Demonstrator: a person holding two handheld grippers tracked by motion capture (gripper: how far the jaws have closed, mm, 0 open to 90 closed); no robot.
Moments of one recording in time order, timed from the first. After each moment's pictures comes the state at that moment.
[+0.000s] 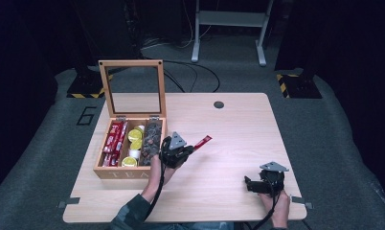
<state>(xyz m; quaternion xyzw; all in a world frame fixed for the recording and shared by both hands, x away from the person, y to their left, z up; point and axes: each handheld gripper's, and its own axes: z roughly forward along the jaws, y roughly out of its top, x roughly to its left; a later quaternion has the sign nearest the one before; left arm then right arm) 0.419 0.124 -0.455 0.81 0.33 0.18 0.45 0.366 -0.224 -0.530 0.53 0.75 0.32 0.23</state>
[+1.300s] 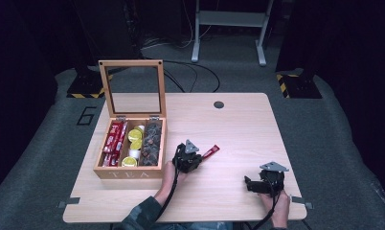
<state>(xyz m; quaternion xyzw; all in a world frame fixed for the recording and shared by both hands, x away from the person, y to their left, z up) 0.434 0.089 -0.508 0.83 0.35 0.14 0.40 0.366 -0.224 -0.530 0.53 0.75 0.33 0.23</state>
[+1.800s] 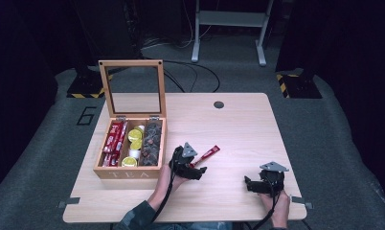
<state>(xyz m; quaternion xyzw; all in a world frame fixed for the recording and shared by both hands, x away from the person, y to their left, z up) 0.408 0.101 -0.483 0.85 0.31 0.13 0.40 0.366 -0.224 -0.530 0.53 0.75 0.32 0.23</state>
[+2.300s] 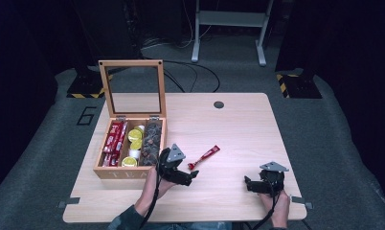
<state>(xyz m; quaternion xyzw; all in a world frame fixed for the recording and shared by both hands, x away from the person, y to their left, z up) 0.380 0.138 -0.451 0.84 0.31 0.15 0.43 0.366 -0.224 -0.530 0.53 0.75 0.32 0.23</state>
